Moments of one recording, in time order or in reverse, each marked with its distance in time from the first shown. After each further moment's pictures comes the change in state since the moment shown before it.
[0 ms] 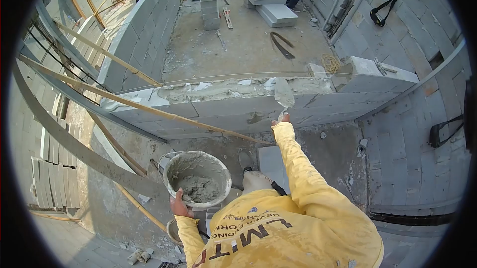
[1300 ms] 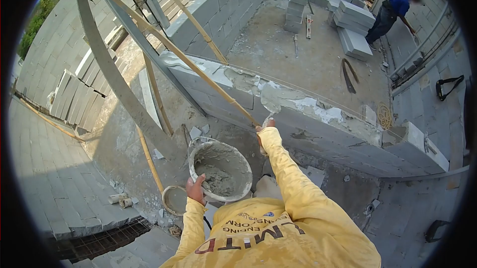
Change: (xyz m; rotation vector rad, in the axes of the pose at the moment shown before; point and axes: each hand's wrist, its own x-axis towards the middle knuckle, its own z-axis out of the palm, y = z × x) left_hand -0.018 -0.010 -0.006 0.000 0.208 0.028; right_hand -0.065 -0.143 0.148 -0.007 -0.455 -0.359
